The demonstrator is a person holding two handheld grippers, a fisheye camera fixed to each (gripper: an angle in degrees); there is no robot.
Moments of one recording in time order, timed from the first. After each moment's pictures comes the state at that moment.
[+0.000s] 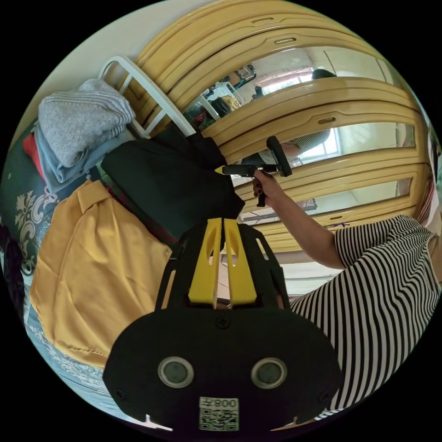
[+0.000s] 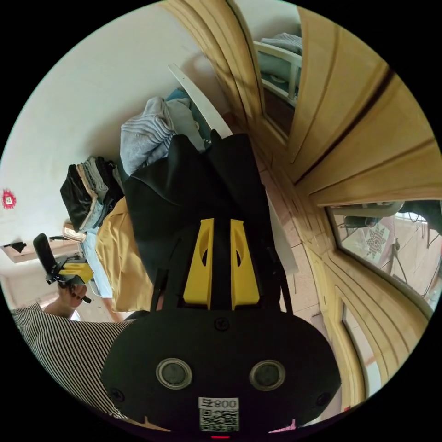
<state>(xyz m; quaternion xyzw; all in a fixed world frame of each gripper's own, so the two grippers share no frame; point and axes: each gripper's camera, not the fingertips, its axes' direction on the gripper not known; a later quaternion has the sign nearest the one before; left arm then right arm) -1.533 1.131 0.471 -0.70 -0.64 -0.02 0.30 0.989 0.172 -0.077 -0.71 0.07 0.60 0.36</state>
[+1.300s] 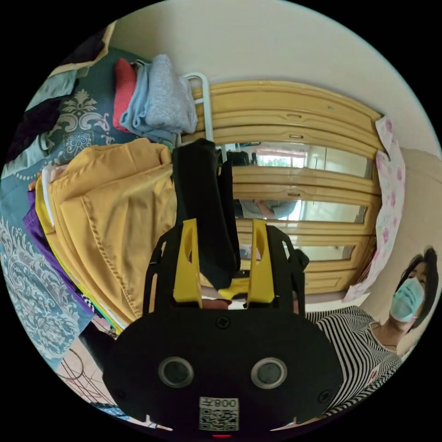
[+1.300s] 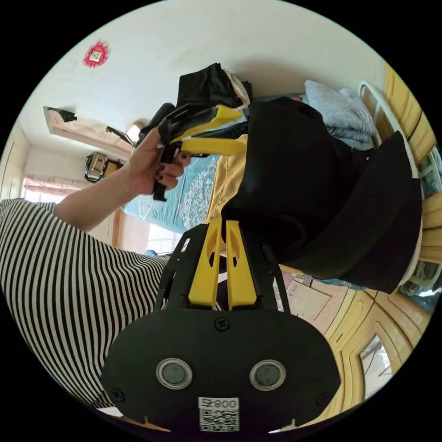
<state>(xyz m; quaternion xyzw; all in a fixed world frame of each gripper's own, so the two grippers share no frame) -1.301 0.930 0.389 -0.50 -0.70 -0.09 0.51 0.750 0.018 0.084 -0.66 -0.21 0.53 0.49</state>
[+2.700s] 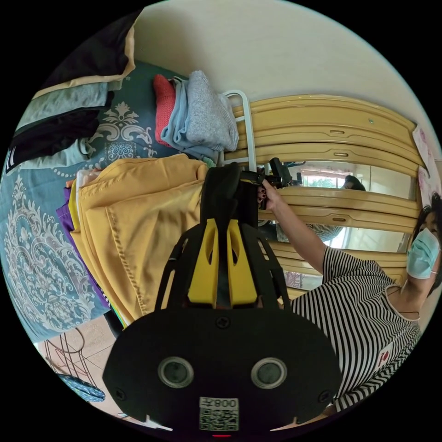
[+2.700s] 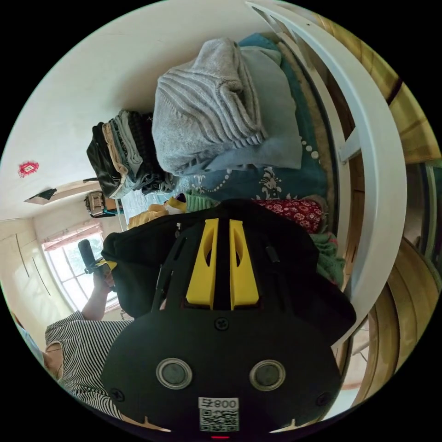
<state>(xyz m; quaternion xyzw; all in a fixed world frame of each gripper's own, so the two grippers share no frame) -1.113 0.950 0.333 -0.44 -0.79 0.00 0.43 0.910 0.449 0.163 -0.68 -0.21 0.62 0.32</state>
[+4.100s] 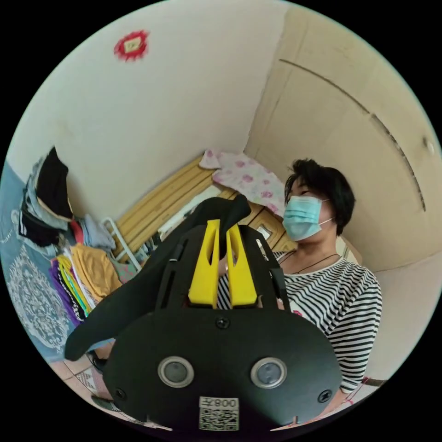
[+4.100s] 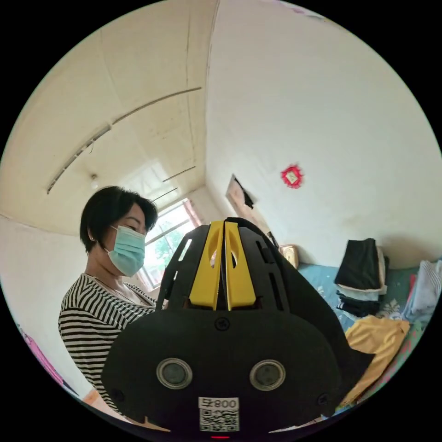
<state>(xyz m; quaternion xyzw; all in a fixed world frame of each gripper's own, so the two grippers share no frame) 0.064 1.134 0.349 -0.48 -0.38 0.29 0.73 0.704 -0.281 0.148 -0.08 -0.36 0.60 0.71</state>
